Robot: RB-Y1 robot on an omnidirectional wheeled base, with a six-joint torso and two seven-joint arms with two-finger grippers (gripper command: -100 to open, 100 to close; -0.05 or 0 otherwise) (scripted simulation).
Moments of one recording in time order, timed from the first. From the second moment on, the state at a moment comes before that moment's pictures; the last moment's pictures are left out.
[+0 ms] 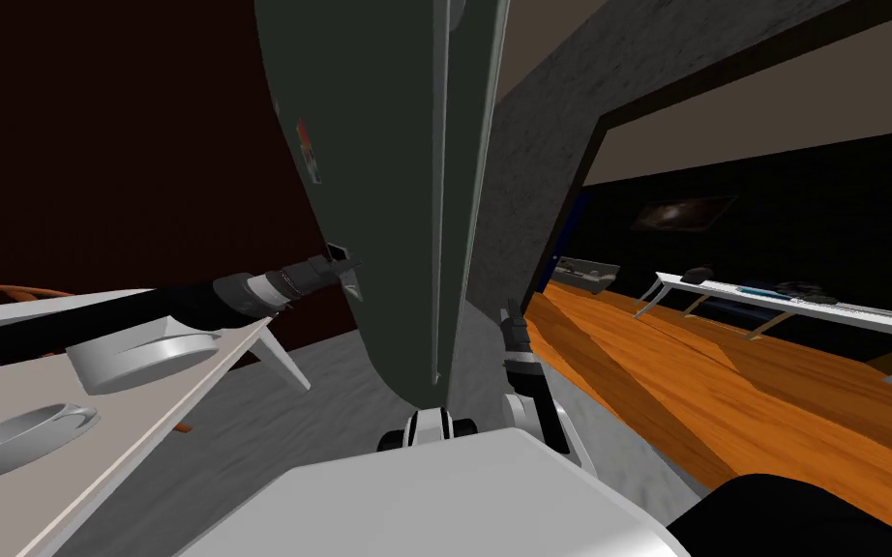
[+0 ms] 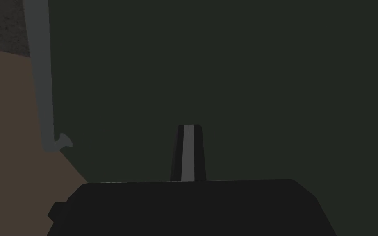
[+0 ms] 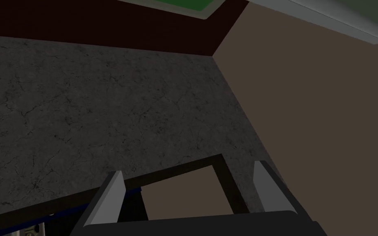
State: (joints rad) left arm 0.27 1.63 0.19 -2.21 0.88 -0.41 -0.33; right arm 0.50 0.03 0.00 -2.24 0.07 -0.36 0.12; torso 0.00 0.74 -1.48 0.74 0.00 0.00
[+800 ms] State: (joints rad) left arm 0.10 1.44 0.12 -2.02 0.75 -0.35 -0.28; right arm 0.50 0.03 0.00 -2.24 0.07 -0.36 0.12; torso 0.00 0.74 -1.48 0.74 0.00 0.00
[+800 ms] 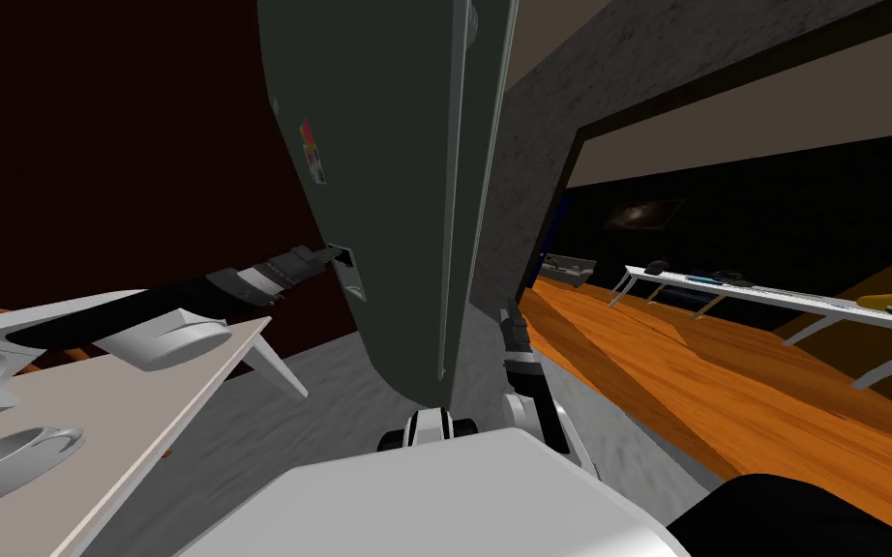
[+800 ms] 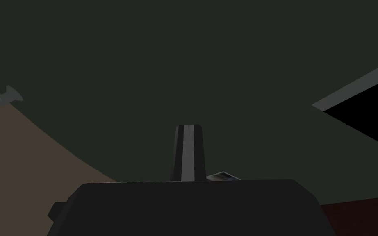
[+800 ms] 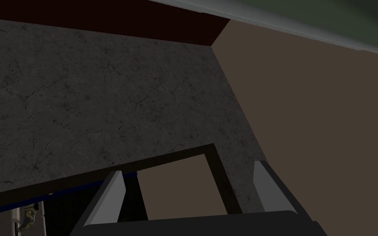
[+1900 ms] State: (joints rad) left arm -0.13 1.38 0.08 -1.89 0.74 -0.25 -0.20; right arm 0.50 0.03 0.00 -2.24 0.07 -0.36 0.12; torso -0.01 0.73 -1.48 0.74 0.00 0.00
